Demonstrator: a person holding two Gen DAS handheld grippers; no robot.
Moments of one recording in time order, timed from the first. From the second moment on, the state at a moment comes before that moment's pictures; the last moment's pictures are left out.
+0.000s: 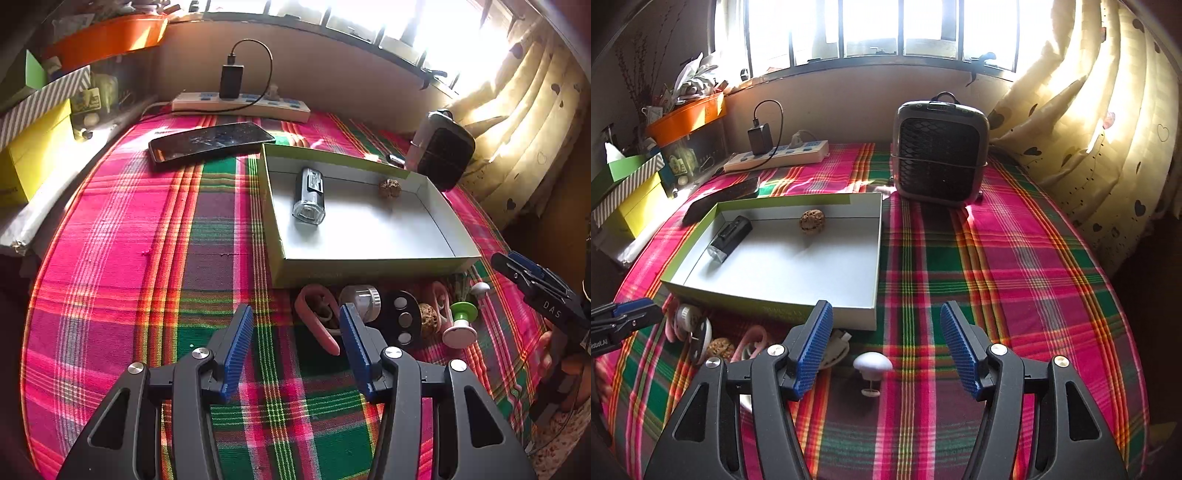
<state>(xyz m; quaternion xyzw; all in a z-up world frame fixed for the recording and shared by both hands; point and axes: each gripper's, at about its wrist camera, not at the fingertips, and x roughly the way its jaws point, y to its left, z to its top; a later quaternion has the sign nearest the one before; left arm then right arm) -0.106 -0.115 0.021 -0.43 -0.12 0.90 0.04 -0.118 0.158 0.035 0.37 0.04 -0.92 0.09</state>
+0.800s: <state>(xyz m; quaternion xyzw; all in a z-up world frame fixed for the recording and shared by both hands) -0.105 -0.094 0.008 -0.45 -0.10 0.89 0.04 -0.111 0.164 0.003 0.41 0.04 -0.90 0.12</state>
